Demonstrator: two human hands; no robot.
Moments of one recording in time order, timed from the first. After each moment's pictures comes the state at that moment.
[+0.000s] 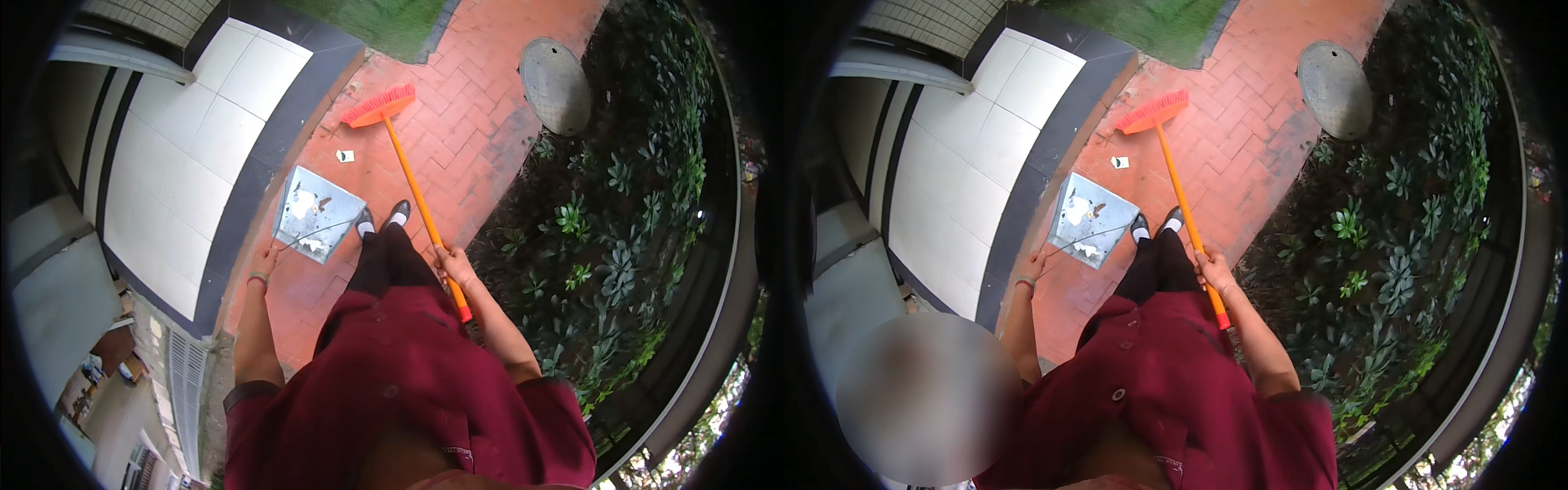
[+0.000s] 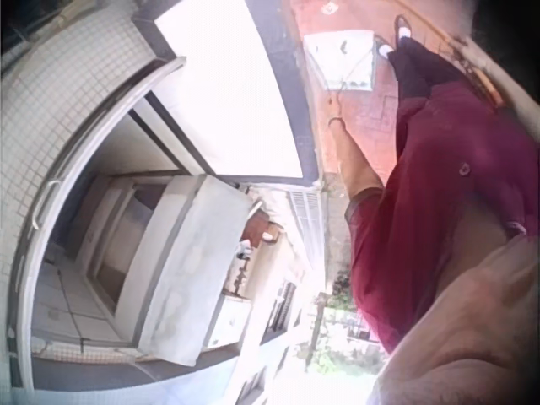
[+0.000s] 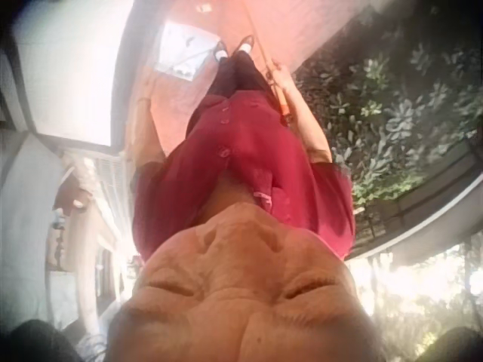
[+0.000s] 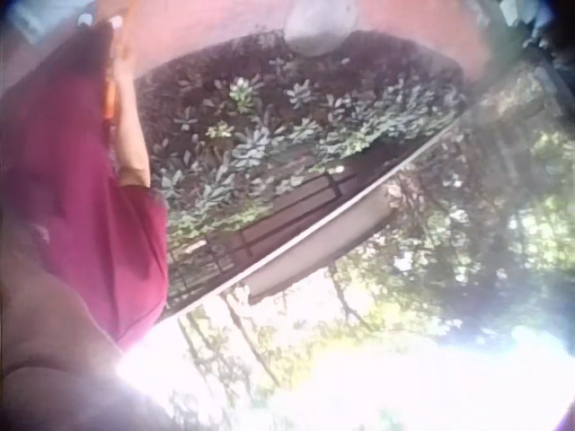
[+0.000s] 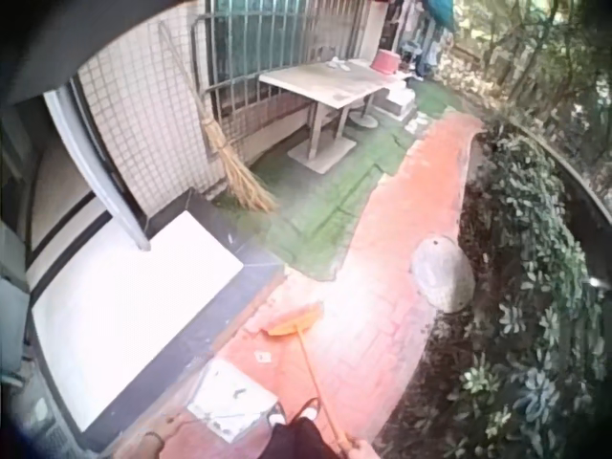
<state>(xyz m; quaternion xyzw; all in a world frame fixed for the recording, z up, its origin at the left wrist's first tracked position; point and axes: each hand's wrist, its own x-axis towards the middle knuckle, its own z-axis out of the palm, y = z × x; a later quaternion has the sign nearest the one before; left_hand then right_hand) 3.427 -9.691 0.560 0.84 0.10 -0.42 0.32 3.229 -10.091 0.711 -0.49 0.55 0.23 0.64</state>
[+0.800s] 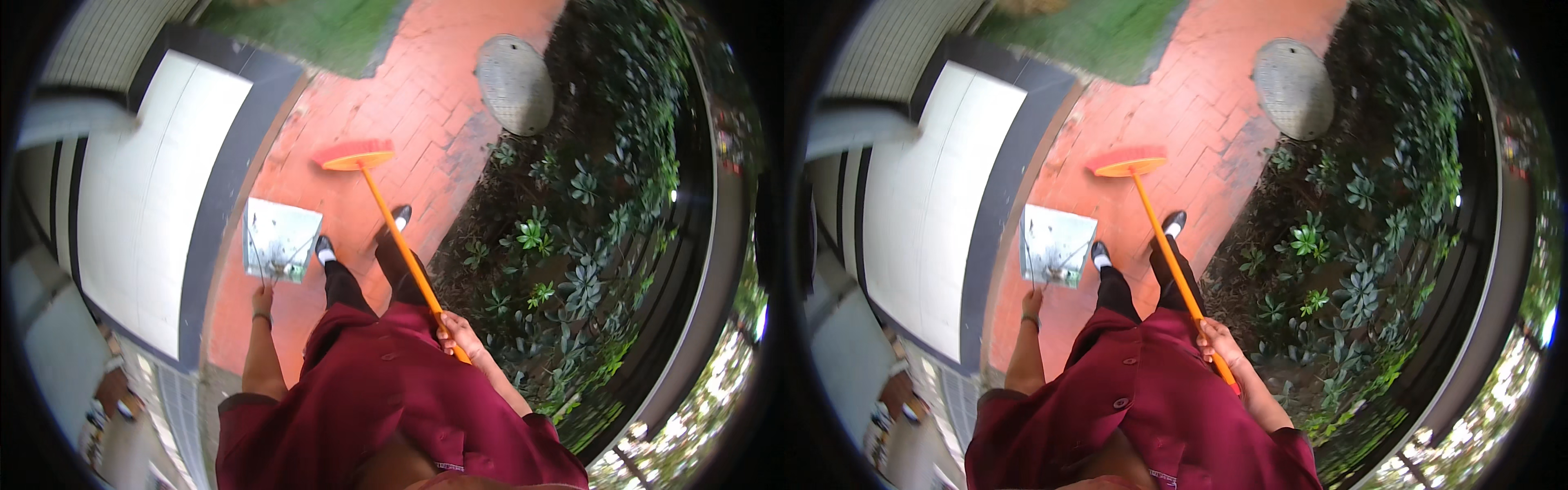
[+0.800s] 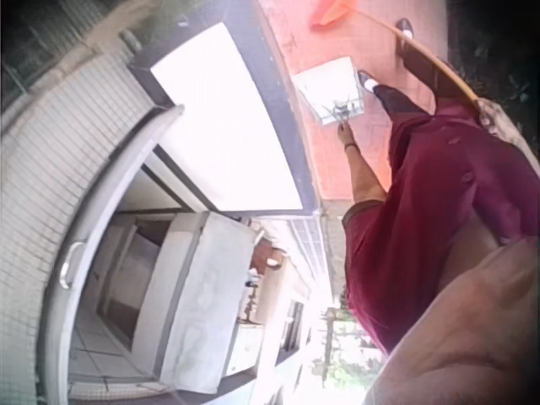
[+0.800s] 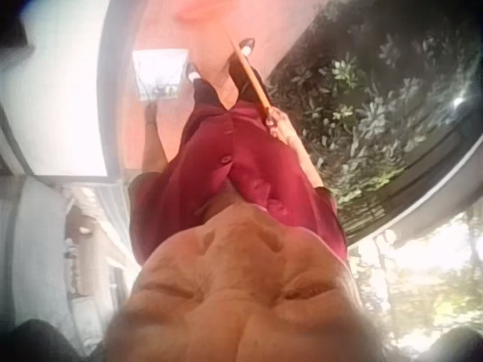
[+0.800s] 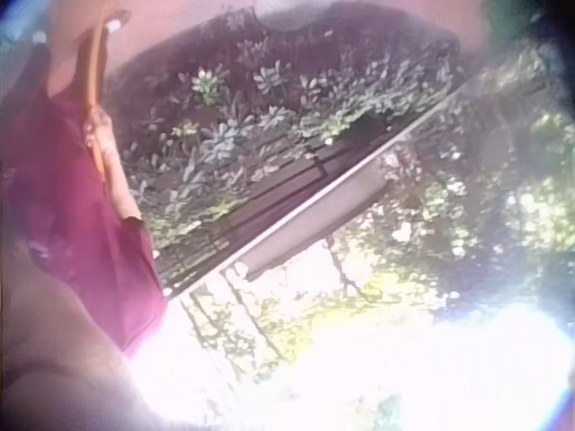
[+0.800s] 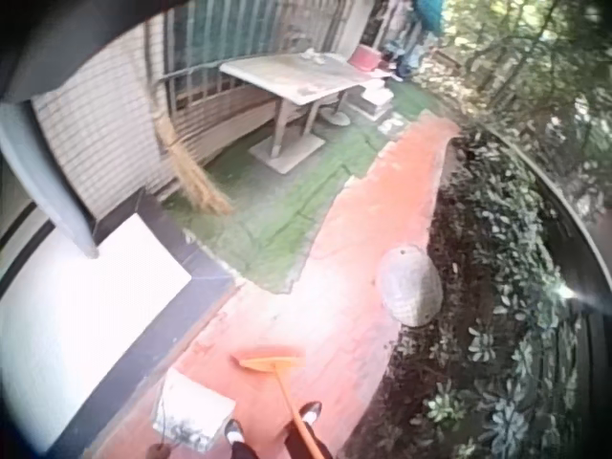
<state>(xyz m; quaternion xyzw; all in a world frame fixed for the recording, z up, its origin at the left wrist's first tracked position) 3.378 -9.750 0.456 0.79 0.17 -0.43 0.40 3.180 -10.155 0.794 -0.24 0.64 0.22 0.69</state>
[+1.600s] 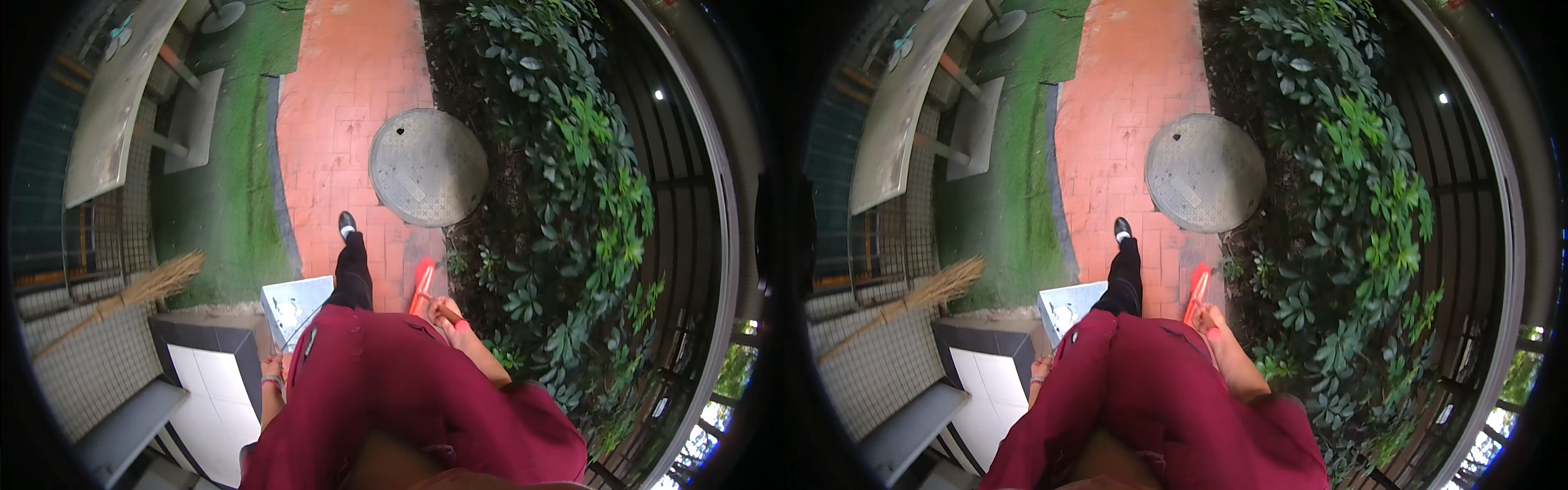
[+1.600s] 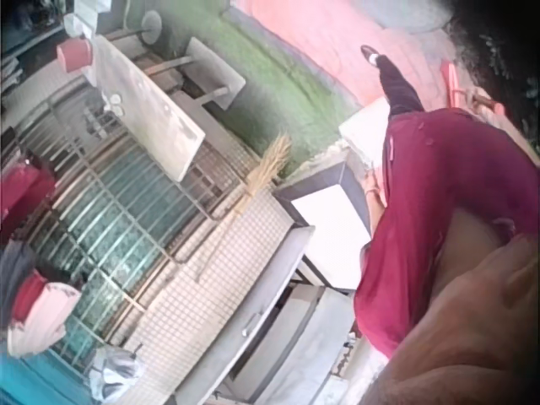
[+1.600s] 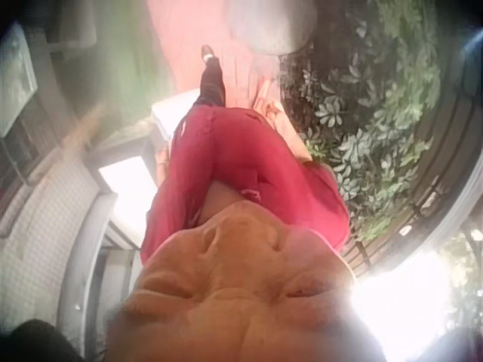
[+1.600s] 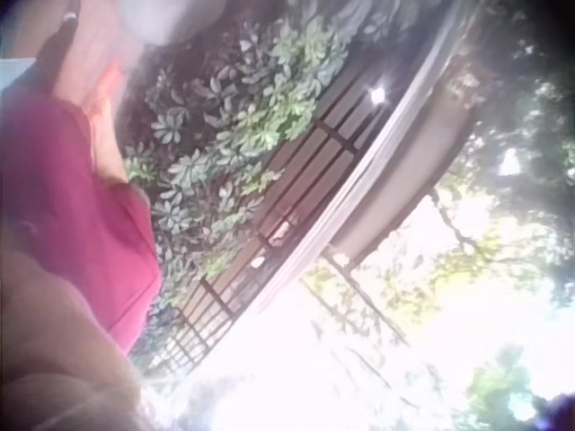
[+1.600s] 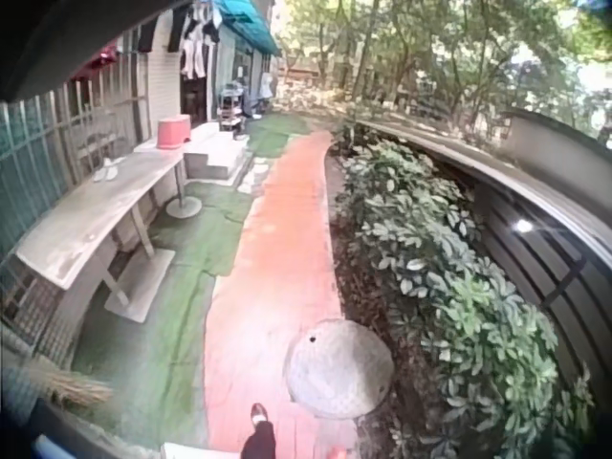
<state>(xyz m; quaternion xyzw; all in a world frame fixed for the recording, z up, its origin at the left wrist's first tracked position) 3.659 -10.402 0.602 0.83 0.08 -0.44 0.34 3.254 -10.723 0.619 0.27 0.48 -0.22 0.81</state>
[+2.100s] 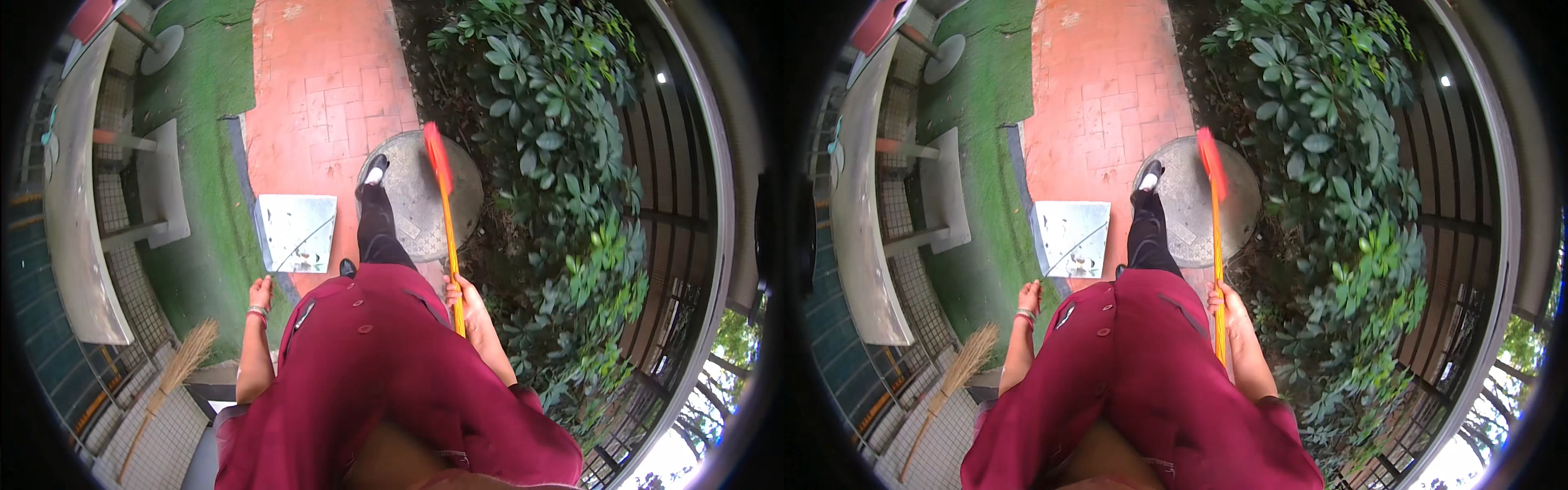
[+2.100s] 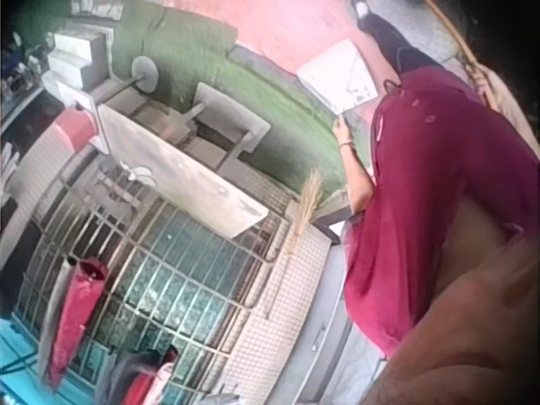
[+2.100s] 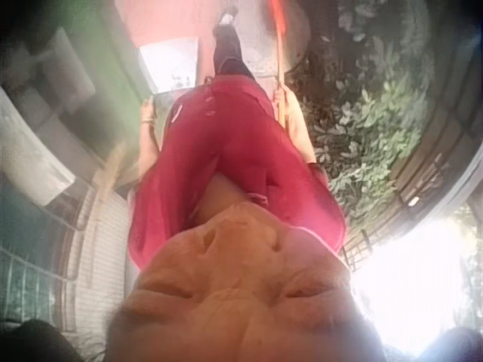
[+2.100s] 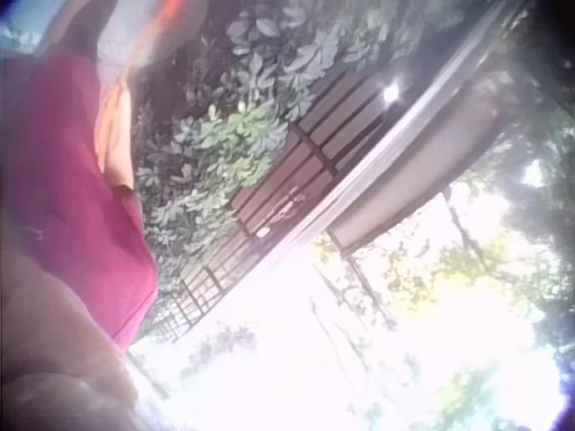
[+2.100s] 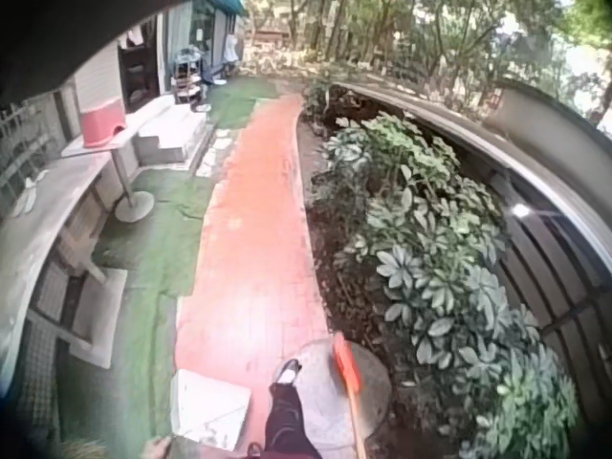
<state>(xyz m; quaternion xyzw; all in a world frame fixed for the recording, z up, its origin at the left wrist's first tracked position) 3.847 -10.947 0.563 0.78 -0.07 -0.52 0.33 3.359 -11.076 0.704 0.20 0.53 -0.27 0.78</state>
